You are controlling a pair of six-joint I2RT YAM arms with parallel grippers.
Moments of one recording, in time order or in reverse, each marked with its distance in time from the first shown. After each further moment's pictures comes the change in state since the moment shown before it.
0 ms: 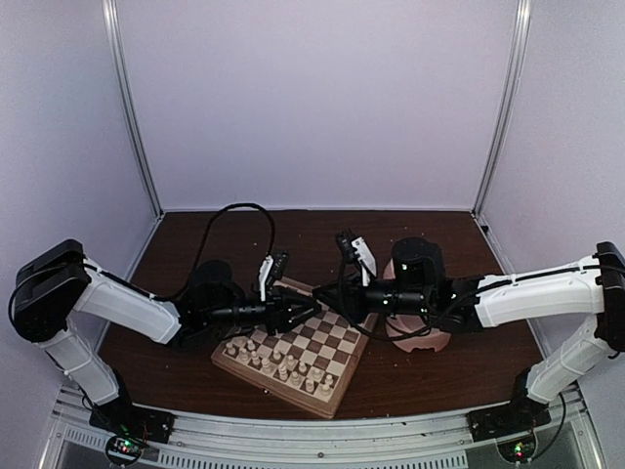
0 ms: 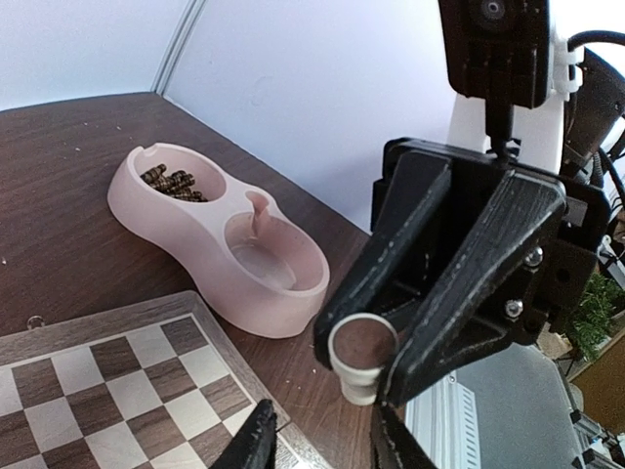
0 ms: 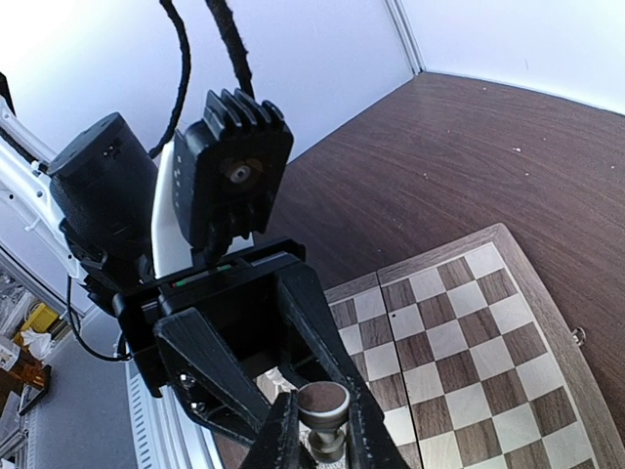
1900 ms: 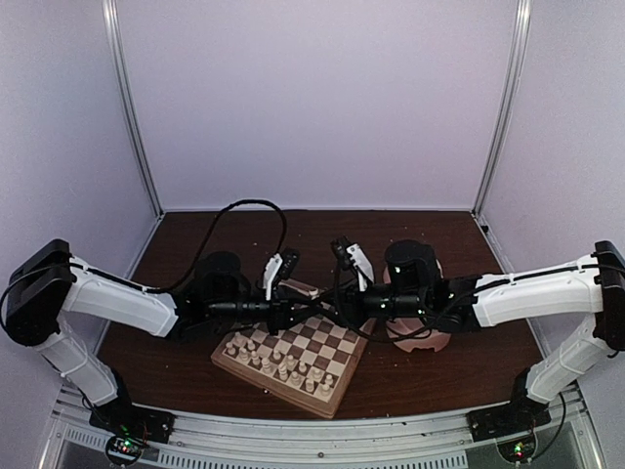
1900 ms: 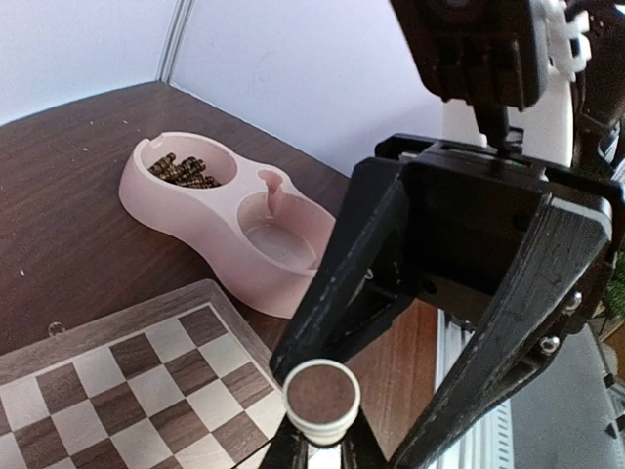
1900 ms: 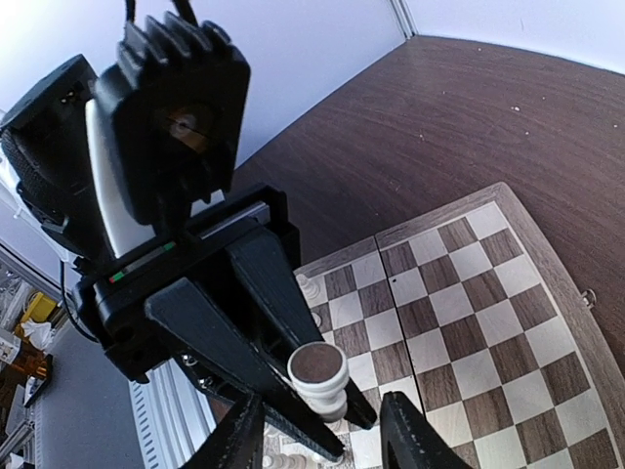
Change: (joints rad) left arm -0.014 -0.044 0.073 -0.227 -0.008 0.140; right arm 0.013 0.012 0.018 -0.080 -0.007 0.027
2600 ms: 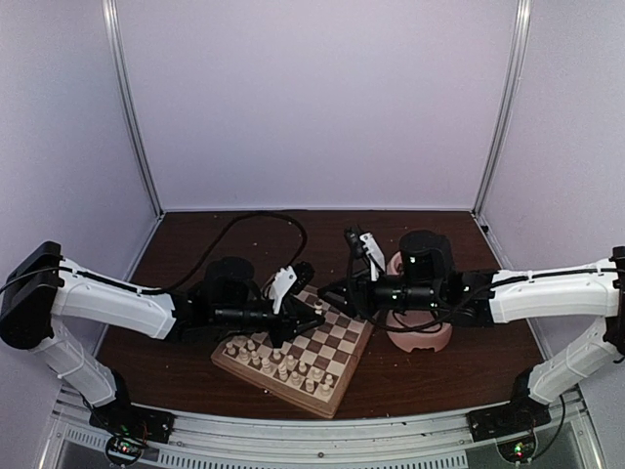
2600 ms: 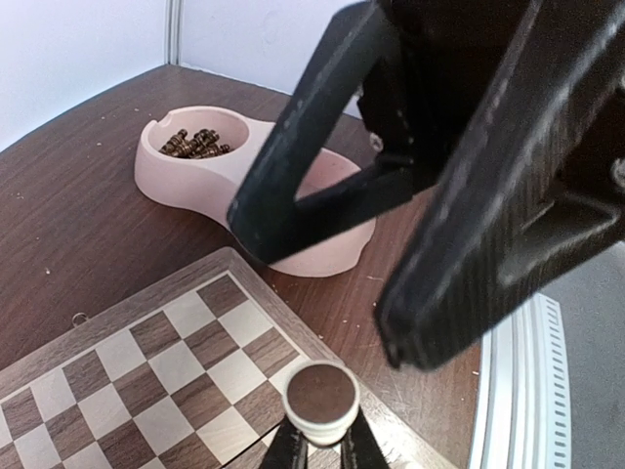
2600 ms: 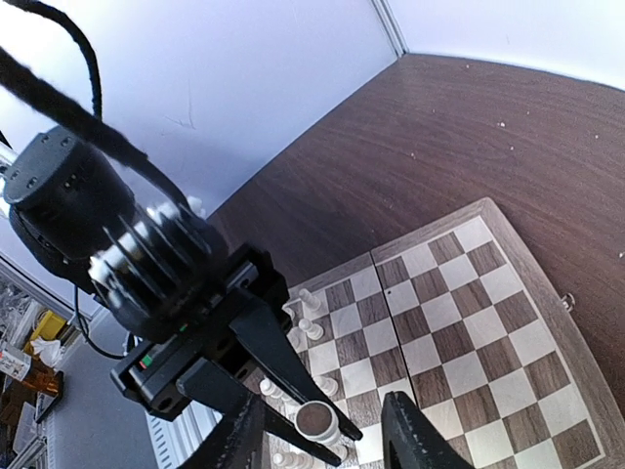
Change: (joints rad) left arm -0.084 -0.042 0.053 -0.246 -0.148 0.225; right arm -0.025 -0.080 0.003 -0.072 0.018 0.025
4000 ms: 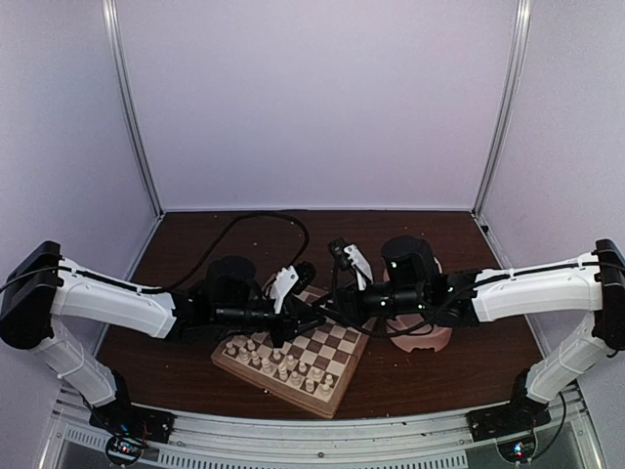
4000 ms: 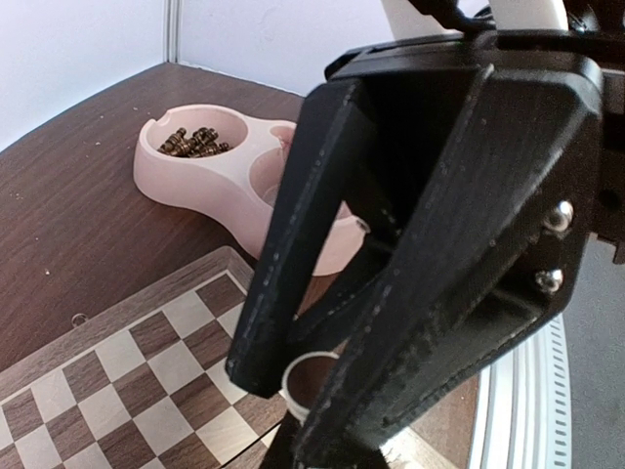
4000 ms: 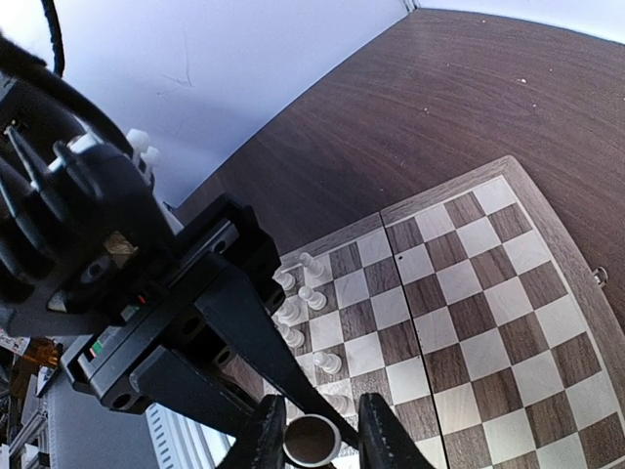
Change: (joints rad) left arm -0.007 0.000 0.014 -0.024 -0.004 0.008; right arm -0.001 0.089 0.035 -0.020 -0.072 -0.013
